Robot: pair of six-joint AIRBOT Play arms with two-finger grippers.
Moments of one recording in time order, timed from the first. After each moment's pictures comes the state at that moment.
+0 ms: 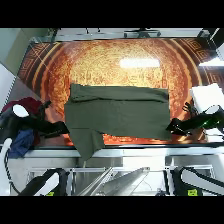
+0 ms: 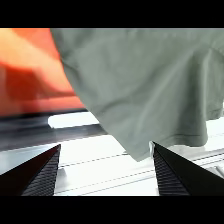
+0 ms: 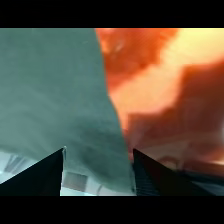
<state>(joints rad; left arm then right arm) 0.22 -1.06 0.74 1.21 -1.43 -1.36 -0.38 -1.32 0.68 -1.06 1.24 1.24</state>
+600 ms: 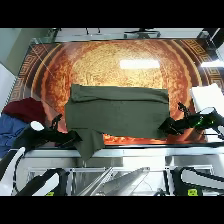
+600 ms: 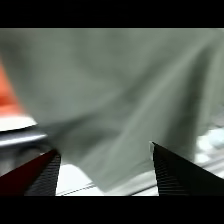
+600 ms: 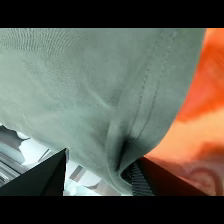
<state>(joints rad) 0.15 -1.12 0.45 1.01 -1.17 -1.34 -0.36 -1.39 0.65 -0.90 1.23 1.11</state>
